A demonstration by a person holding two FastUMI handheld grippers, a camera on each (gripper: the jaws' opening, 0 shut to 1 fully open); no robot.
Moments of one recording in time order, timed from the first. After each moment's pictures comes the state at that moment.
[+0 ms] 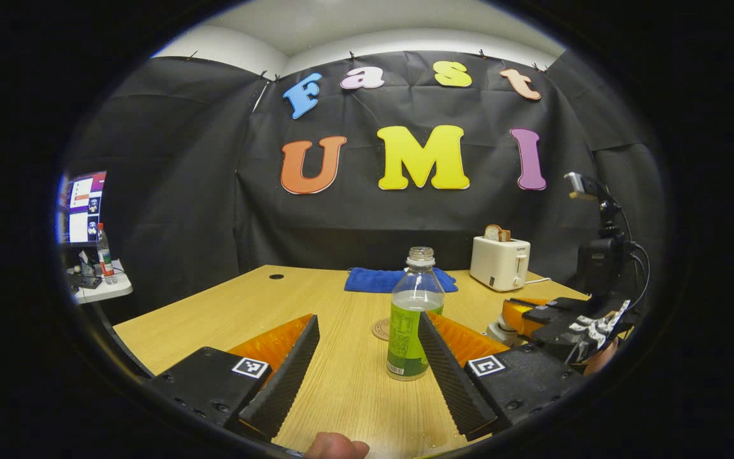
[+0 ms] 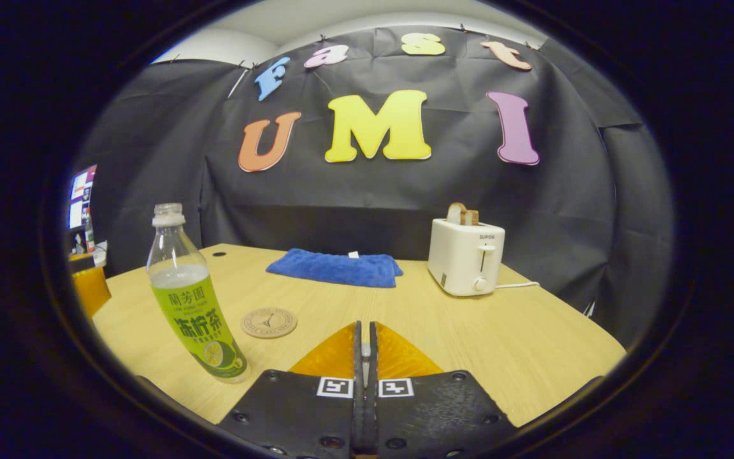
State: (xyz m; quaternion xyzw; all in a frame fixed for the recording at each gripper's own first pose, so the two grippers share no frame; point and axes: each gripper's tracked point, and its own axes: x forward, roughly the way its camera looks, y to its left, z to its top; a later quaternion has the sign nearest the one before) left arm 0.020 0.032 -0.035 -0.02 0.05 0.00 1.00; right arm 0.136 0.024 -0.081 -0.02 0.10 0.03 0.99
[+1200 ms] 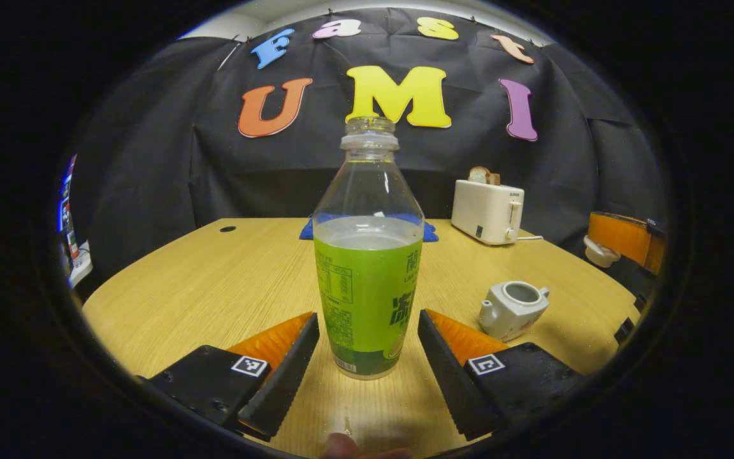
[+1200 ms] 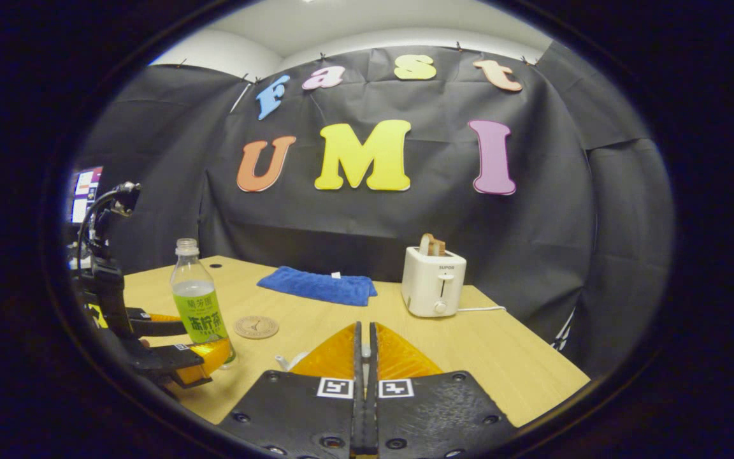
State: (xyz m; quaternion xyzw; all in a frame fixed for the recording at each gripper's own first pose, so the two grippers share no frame) left arm 0.090 -0.017 -0.124 -0.01 0.16 -0.05 0.99; right arm 0.082 -0.027 -0.042 -0.04 0.06 0.02 1.00
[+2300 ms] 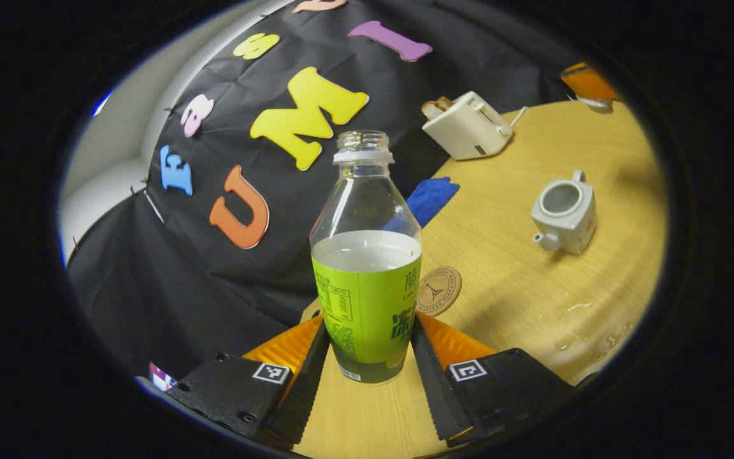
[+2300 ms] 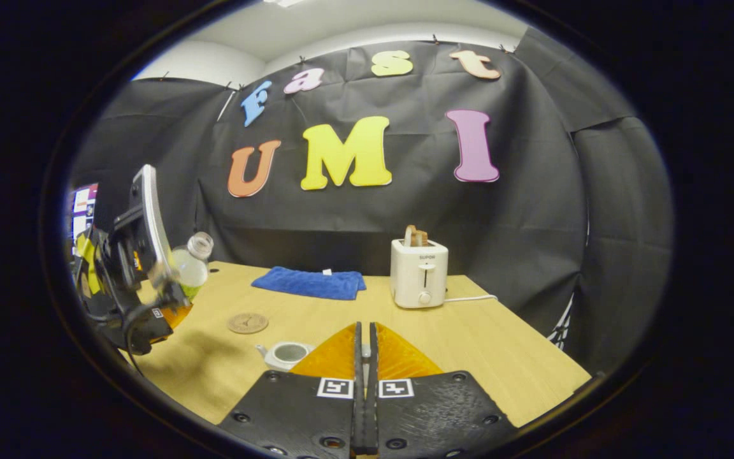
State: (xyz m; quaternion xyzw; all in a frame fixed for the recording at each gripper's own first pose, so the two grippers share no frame) left arm 0.100 0.026 -0.062 0.47 0.15 -0.01 0.87; right arm 0.069 -0.075 -0.047 -0.01 0.07 0.01 1.00
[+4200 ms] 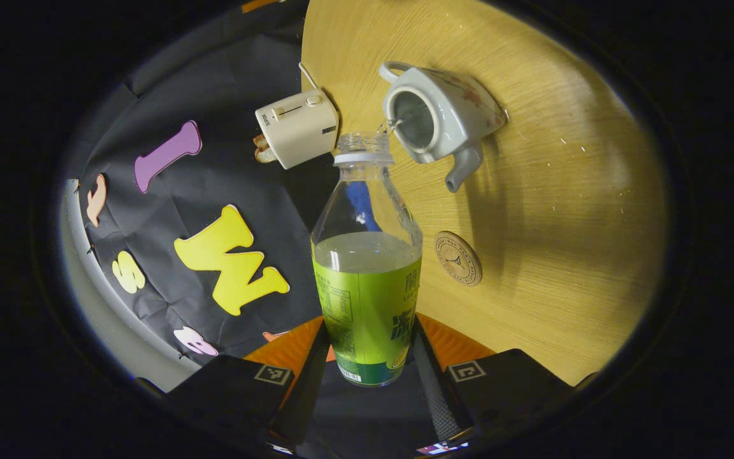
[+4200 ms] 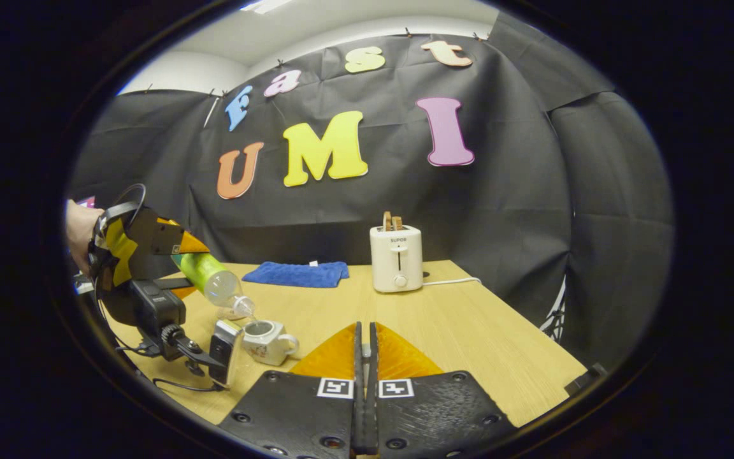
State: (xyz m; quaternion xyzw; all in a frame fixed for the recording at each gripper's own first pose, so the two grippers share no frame) left arm 0.132 -0.036 -0.037 0.85 0.13 -0.06 0.51; right arm 0.046 -0.132 -0.072 0.03 0.08 0.01 1.00
